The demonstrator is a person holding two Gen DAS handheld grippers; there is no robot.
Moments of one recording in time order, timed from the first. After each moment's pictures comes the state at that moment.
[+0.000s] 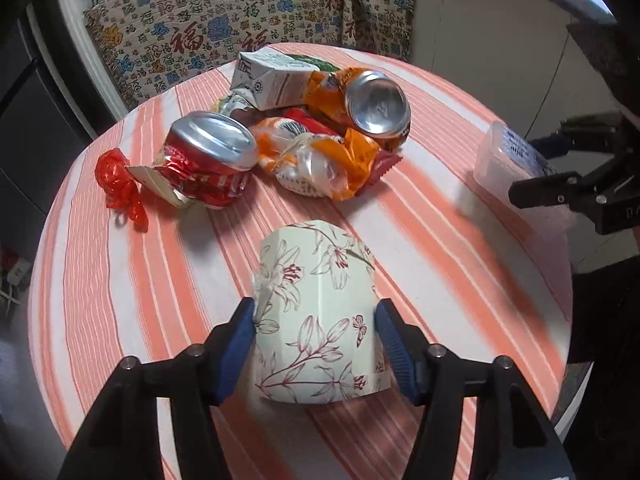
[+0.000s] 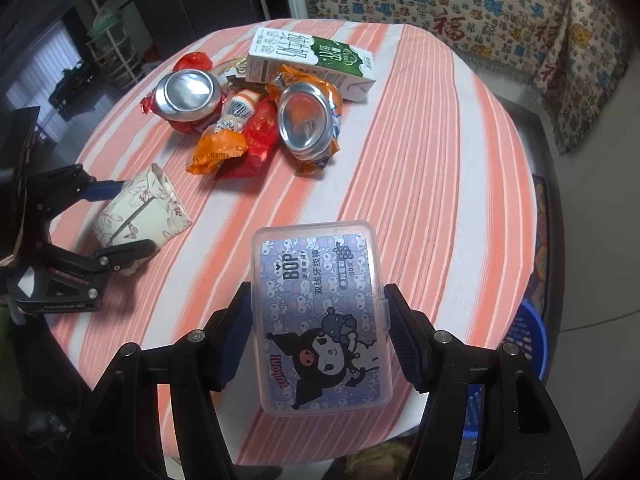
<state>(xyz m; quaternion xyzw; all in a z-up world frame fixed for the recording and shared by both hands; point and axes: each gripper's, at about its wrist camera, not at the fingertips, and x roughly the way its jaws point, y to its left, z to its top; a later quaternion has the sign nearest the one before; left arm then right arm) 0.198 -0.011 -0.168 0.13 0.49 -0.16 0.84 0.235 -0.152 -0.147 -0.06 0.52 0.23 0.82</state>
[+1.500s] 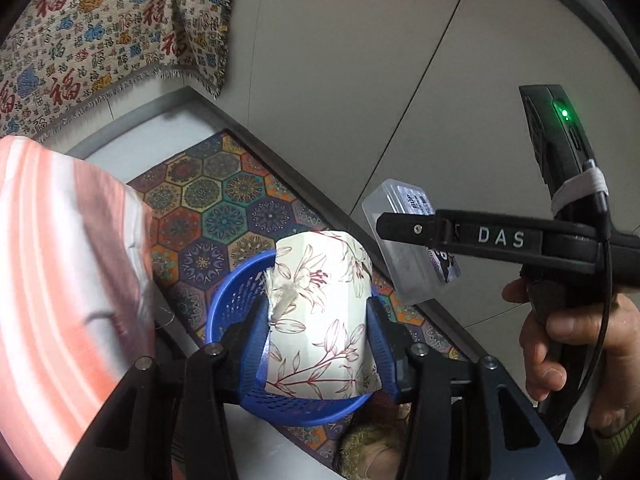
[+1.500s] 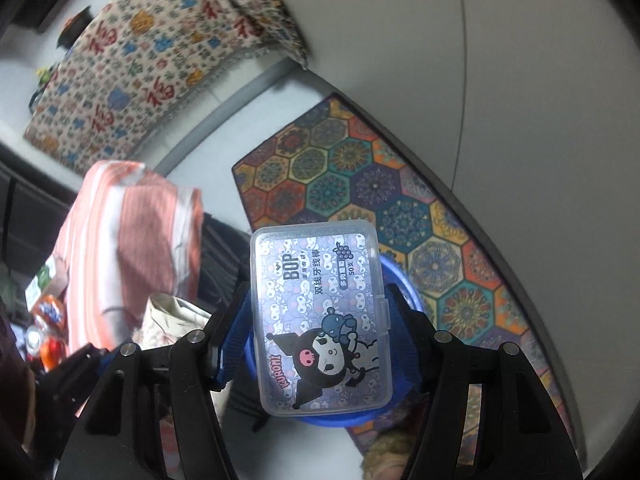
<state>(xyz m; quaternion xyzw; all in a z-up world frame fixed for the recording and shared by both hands) 0.269 -0.410 -0.221 0.09 0.50 -0.35 0.79 0.237 -0.516 -0.226 0.29 0.49 -0.06 0.82</state>
